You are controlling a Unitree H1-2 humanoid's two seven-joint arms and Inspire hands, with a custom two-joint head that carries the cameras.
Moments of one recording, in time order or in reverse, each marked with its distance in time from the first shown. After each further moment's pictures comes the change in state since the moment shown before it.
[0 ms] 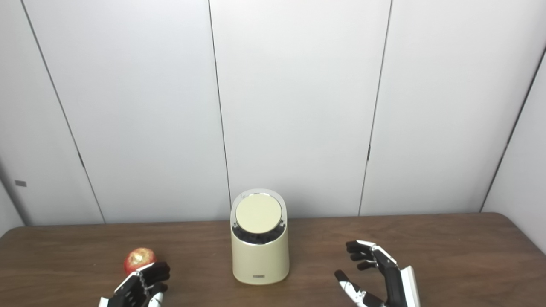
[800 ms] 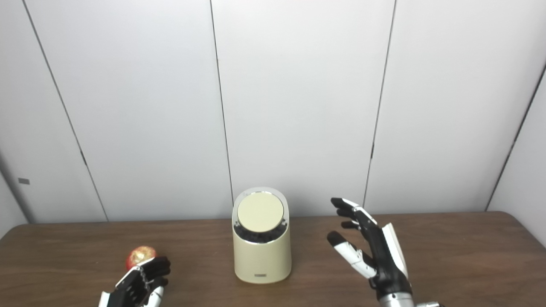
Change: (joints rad) left arm -0.031 -0.002 0.001 0.028 -0.001 -0.006 0.001; right arm -0.155 -0.043 0.006 -0.242 0.068 0.364 0.260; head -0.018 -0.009
